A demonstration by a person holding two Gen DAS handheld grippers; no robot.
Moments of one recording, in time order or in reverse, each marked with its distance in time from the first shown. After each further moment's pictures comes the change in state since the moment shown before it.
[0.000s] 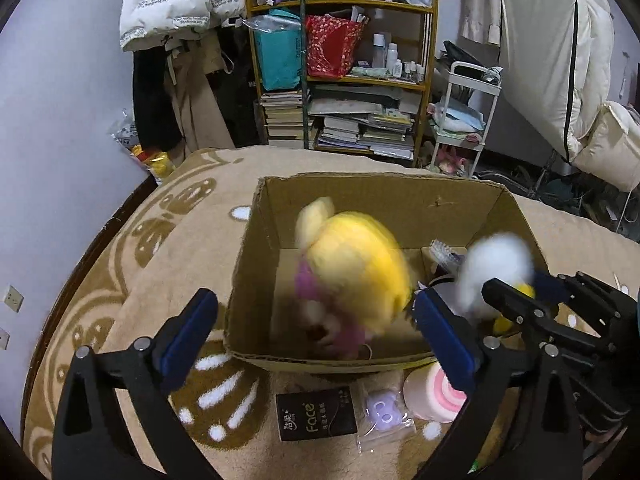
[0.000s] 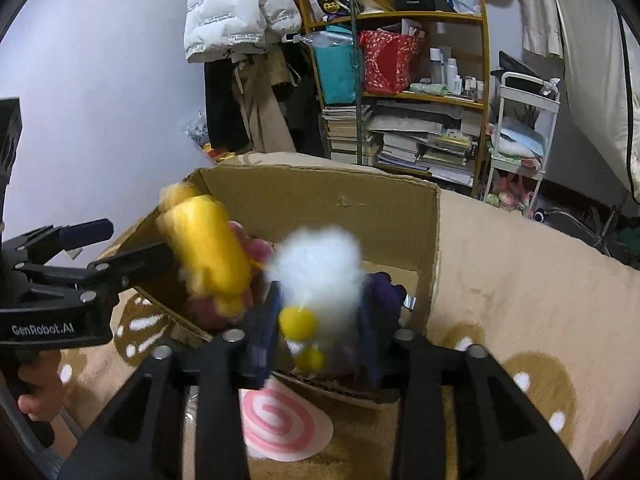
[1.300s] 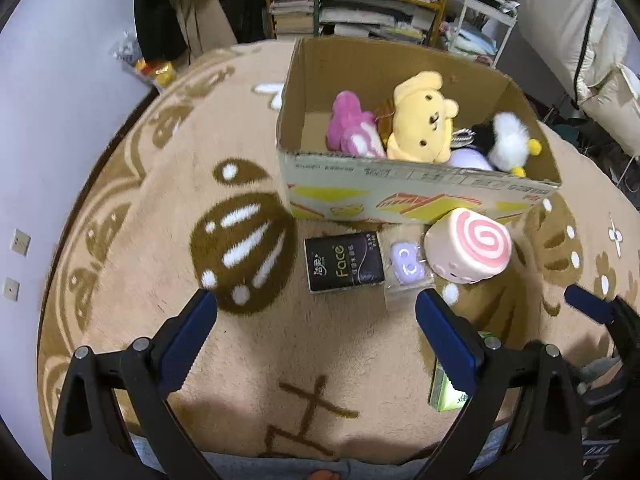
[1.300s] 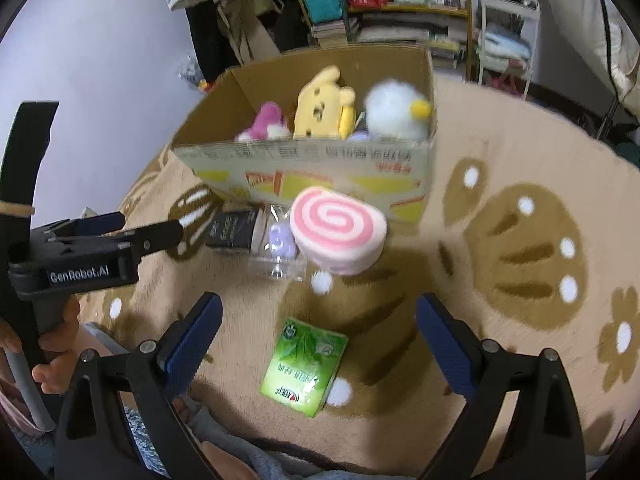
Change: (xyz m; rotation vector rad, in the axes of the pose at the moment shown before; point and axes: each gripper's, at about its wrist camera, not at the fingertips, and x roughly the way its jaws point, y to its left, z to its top) left arm -0.021 0.027 -0.058 -0.031 0.369 -0.003; right arm -0.055 0.032 -0.072 0.145 0.328 0.027
